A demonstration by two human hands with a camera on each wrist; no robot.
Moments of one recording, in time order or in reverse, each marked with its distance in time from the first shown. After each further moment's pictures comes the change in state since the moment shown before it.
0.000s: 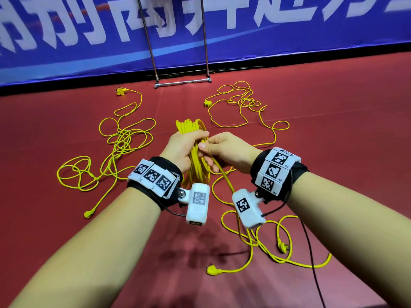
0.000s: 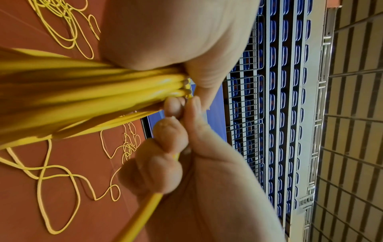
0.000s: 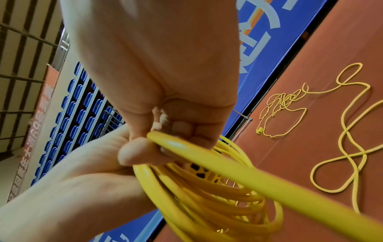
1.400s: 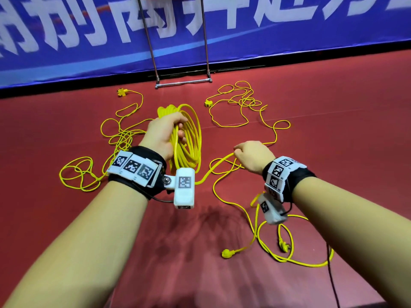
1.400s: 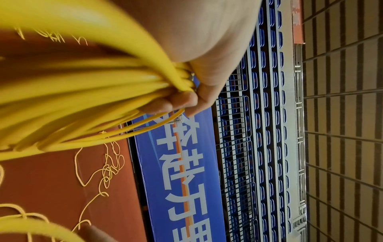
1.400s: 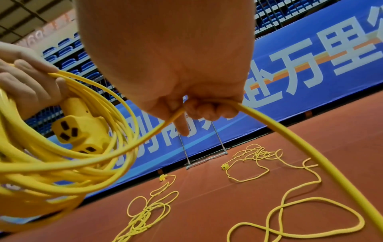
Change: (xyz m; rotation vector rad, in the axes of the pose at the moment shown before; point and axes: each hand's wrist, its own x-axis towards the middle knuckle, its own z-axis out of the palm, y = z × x) left_hand 0.003 0.040 -0.023 -0.094 0.157 0.126; right_hand 0.004 0.058 -0.053 -0.969 0.386 0.213
